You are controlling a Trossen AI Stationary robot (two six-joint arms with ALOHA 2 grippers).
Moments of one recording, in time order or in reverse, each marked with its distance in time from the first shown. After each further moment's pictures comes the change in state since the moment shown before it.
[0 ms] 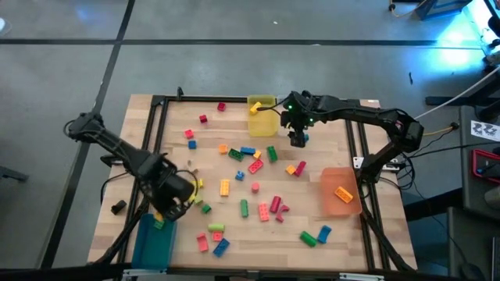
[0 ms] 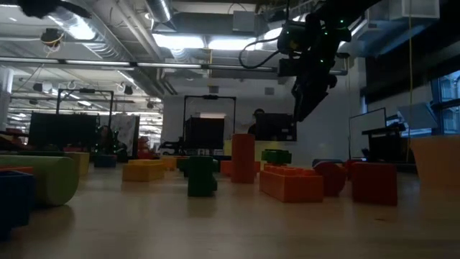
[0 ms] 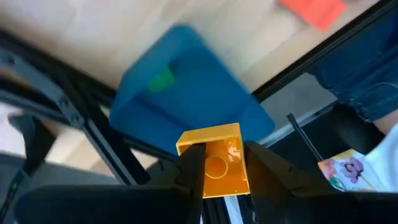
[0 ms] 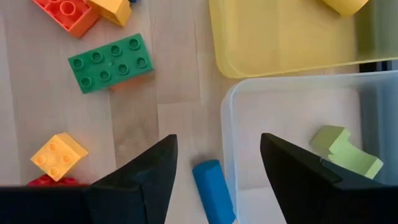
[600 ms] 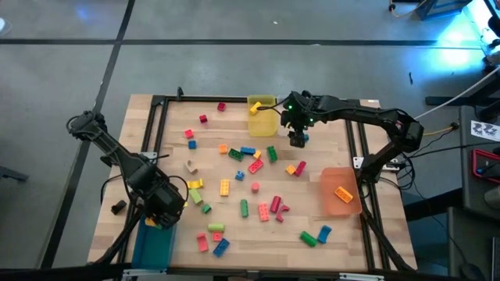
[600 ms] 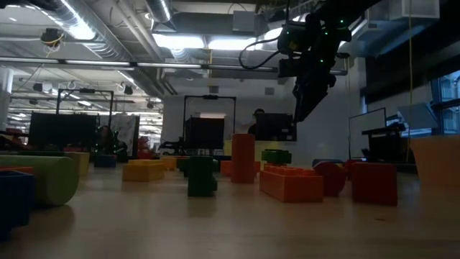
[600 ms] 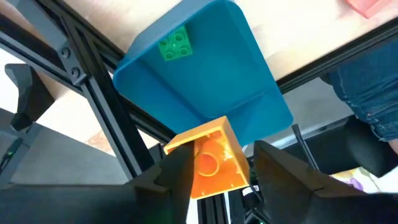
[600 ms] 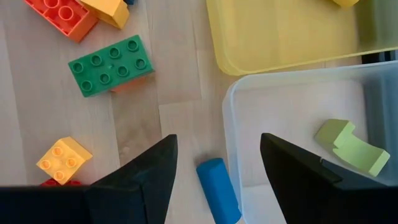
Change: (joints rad) left arm -0.140 0.000 0.000 0.009 -0.028 -0.252; right arm 0.000 0.000 0.000 -0.005 0.000 0.041
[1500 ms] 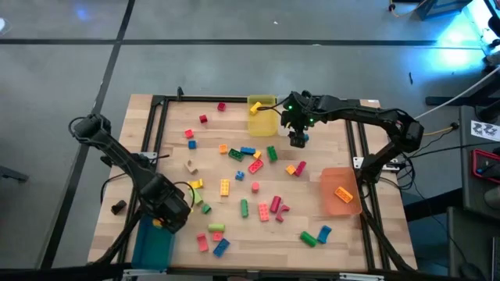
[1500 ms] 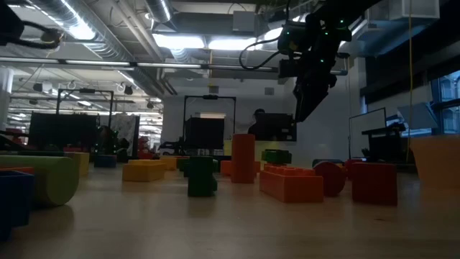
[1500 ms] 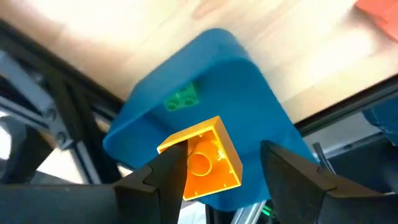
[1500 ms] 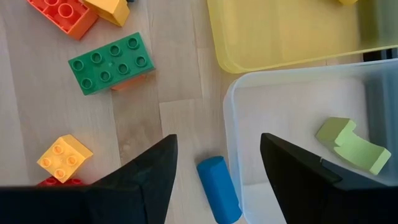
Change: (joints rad) left arm -0.019 0.090 -0.147 0.183 -0.072 0.058; right arm 0.000 0.000 0.000 -0.006 0.000 0.000
